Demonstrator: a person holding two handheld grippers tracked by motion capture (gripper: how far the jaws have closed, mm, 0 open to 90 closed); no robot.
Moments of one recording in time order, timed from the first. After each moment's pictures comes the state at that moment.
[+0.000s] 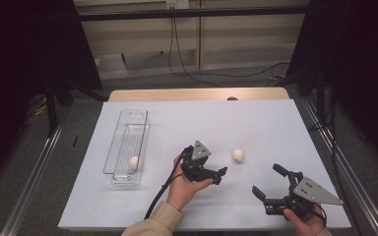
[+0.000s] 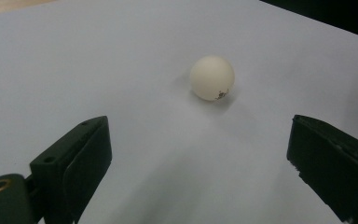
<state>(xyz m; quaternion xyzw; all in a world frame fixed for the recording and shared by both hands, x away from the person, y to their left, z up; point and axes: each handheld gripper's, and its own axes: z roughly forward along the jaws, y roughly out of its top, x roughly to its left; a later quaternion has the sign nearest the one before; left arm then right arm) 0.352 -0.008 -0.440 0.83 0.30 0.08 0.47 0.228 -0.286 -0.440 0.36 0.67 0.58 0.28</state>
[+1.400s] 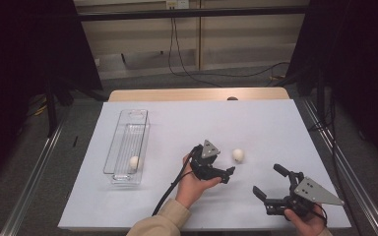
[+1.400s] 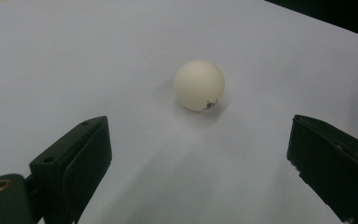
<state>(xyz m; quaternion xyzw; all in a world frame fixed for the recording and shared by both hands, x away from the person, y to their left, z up) 0.358 -0.031 -0.447 0.83 0.30 0.08 0.47 0.227 -0.287 -0.439 0.36 0.67 0.58 0.28</state>
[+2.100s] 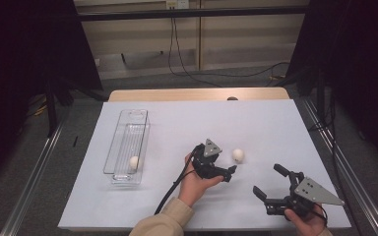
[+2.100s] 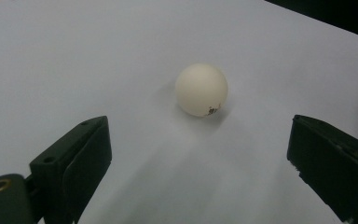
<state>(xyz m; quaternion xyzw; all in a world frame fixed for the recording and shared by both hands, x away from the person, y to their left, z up) 0.362 -0.038 -0.449 0.83 0.30 0.07 0.47 0.227 -0.288 -0.439 0.36 0.67 0.58 0.28</state>
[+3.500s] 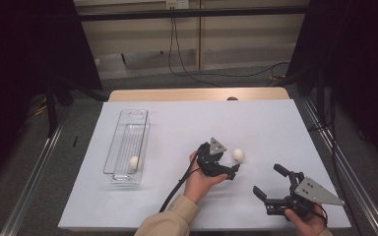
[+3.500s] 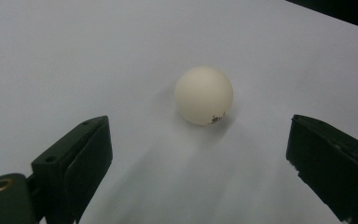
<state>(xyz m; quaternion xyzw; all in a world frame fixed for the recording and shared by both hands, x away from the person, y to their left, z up) 0.368 -0.051 -0.455 0.83 0.30 0.08 0.46 0.227 -0.288 -0.439 0.36 0.67 0.58 0.28</state>
